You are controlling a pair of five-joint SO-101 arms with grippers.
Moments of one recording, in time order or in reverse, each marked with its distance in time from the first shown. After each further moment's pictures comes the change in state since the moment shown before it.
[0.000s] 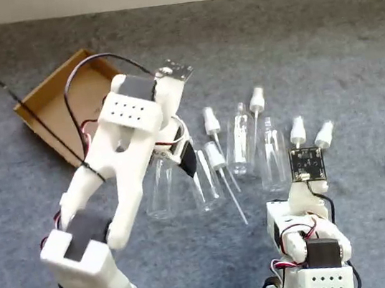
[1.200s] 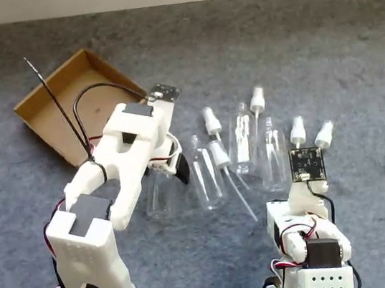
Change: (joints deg) left arm -4.0 7.9 16.7 -26.2 0.9; right arm 0.0 0.0 0.0 0.0 0.0
